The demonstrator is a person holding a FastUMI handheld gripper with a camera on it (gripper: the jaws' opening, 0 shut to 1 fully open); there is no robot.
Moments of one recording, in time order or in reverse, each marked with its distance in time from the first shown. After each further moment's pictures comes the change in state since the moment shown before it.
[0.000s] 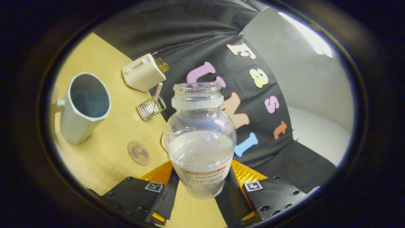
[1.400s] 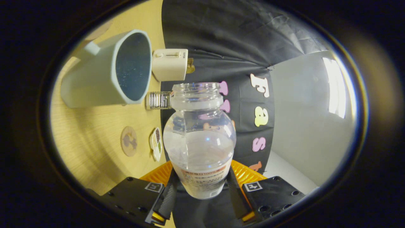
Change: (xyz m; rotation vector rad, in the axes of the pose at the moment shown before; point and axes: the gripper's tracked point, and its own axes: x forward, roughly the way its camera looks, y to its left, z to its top) arm -0.004 0.020 0.033 -0.442 -0.148 -0.091
